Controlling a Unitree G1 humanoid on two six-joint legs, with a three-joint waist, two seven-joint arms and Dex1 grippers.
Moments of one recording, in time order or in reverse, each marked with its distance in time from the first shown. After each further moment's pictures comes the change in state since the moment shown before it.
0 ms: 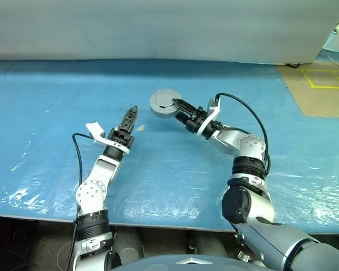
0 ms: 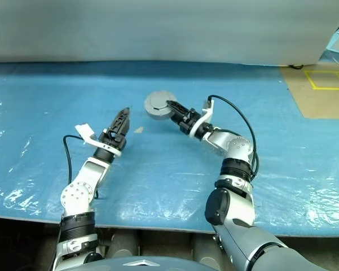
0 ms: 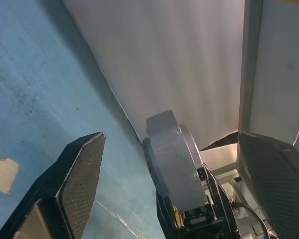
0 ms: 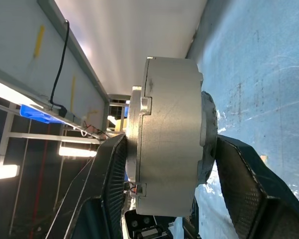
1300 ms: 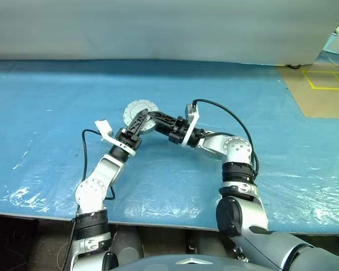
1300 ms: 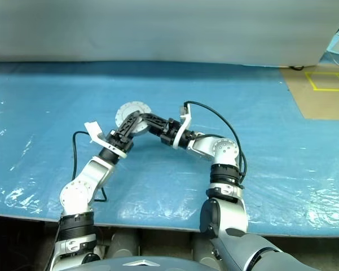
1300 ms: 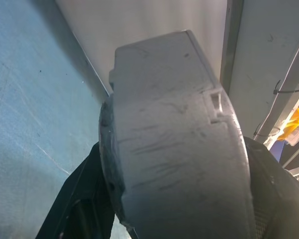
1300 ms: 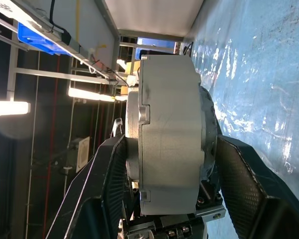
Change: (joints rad) left arm -0.004 0.022 -0.051 -0.015 -0.076 0.084 -0.002; right arm 0.072 0.063 0.212 -0.102 0.085 0.088 0.013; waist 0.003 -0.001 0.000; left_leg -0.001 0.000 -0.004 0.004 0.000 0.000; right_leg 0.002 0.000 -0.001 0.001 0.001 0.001
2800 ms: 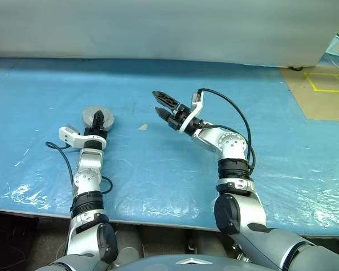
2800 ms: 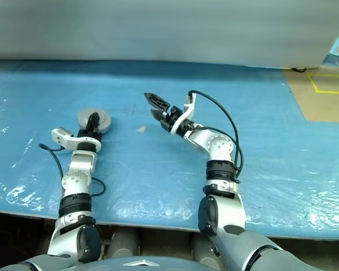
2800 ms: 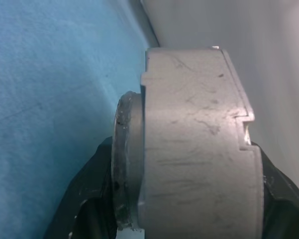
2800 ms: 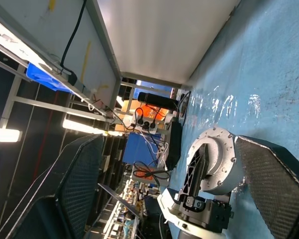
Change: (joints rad) left arm -0.206 0.050 0.259 0.447 0.266 -0.481 0.127; right arm -0.034 -0.004 0.060 0.034 0.024 -0.281 -0.020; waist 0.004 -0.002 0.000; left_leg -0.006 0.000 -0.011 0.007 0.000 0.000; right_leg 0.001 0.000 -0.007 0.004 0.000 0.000
